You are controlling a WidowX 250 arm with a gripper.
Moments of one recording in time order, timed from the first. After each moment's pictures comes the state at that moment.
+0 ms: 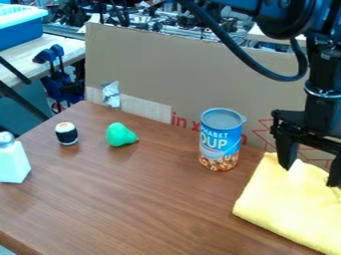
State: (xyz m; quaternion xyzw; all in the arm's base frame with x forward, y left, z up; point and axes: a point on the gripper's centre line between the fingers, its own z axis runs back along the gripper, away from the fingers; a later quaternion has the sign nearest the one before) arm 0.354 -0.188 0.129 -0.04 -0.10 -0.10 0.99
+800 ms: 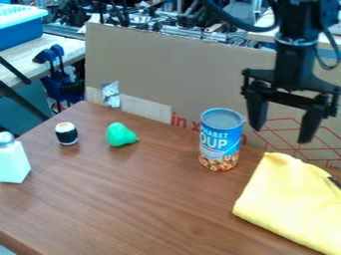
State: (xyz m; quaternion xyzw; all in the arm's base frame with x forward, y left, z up) arm 0.361 -0.137 0.168 -0.02 -0.07 -0.04 1.00
